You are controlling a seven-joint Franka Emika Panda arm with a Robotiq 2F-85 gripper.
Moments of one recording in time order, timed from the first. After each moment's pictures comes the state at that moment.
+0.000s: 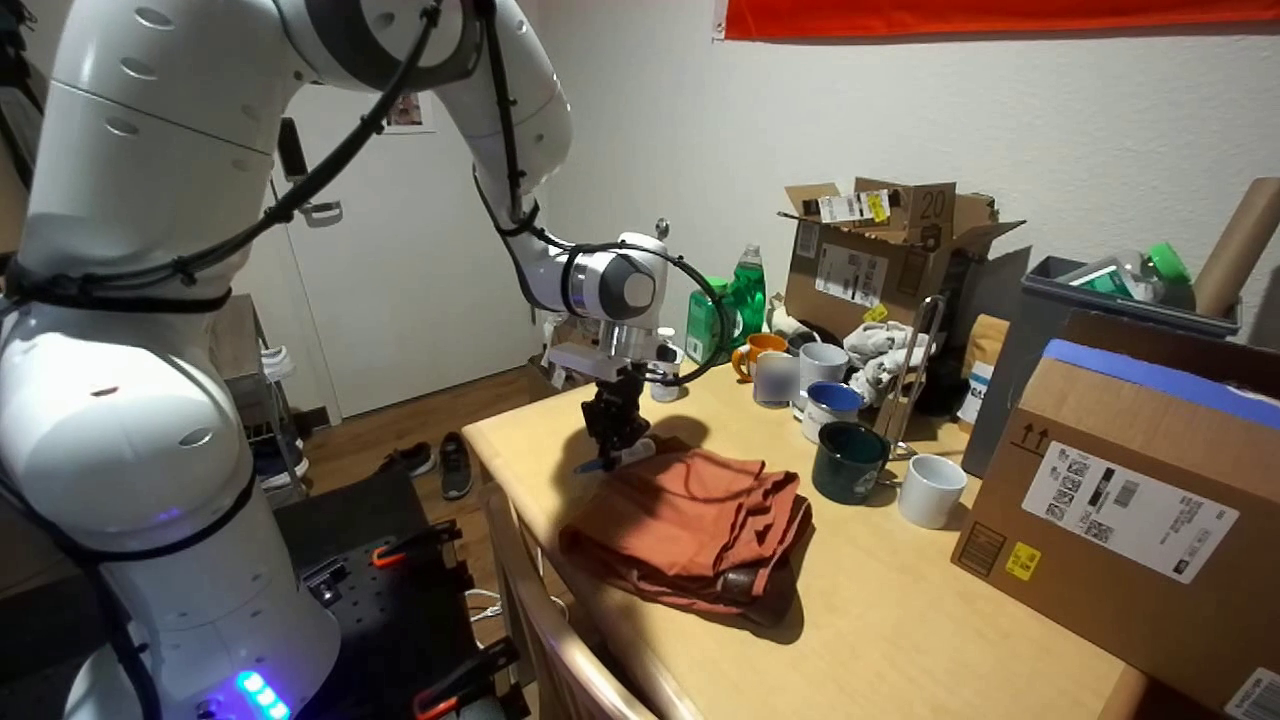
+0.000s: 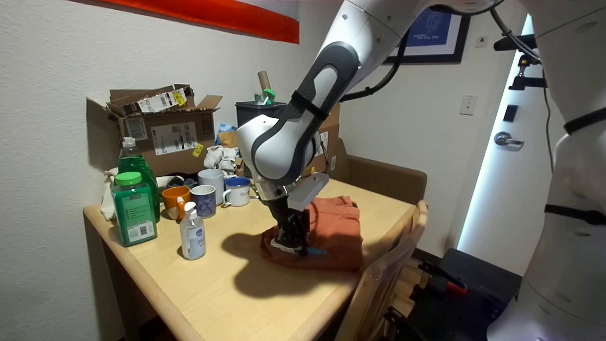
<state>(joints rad) 0.22 0.45 0.01 -2.16 -0.20 2.23 0.17</state>
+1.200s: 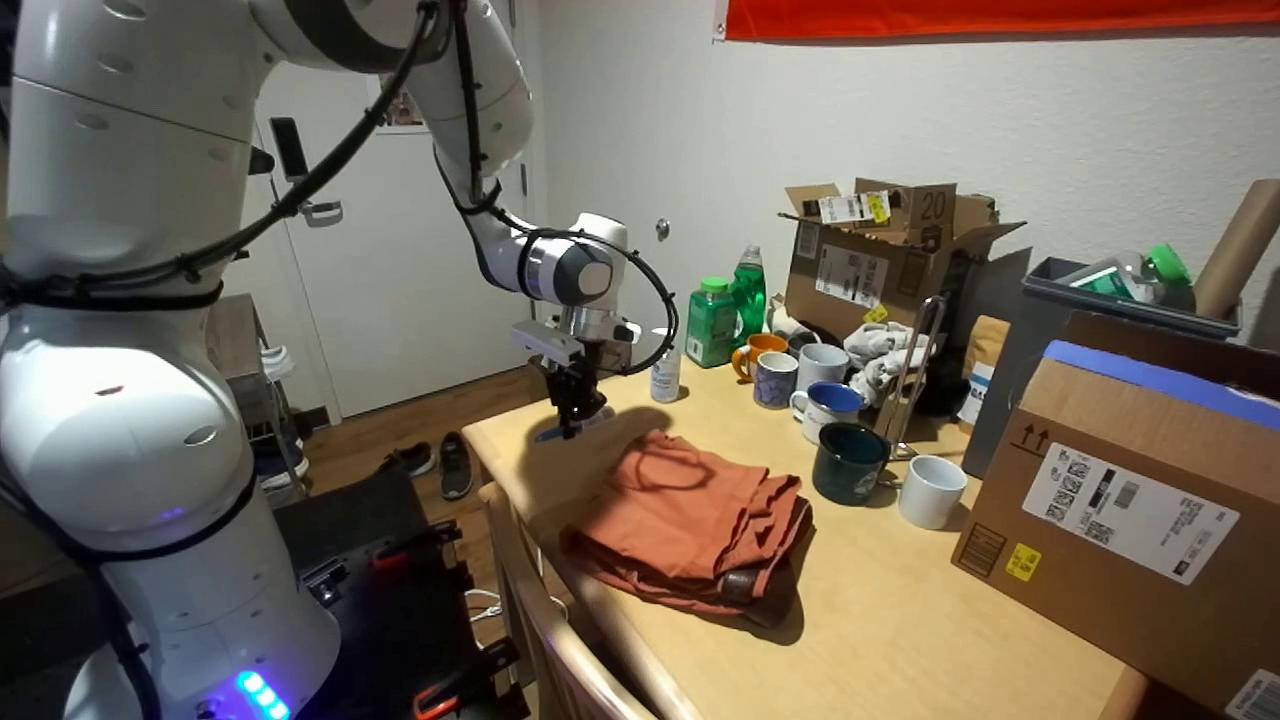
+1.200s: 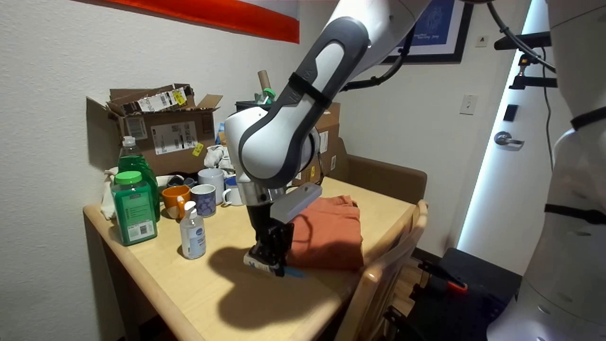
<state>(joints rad) 0.23 0.39 0.13 -2.23 -0.05 2.36 0.19</state>
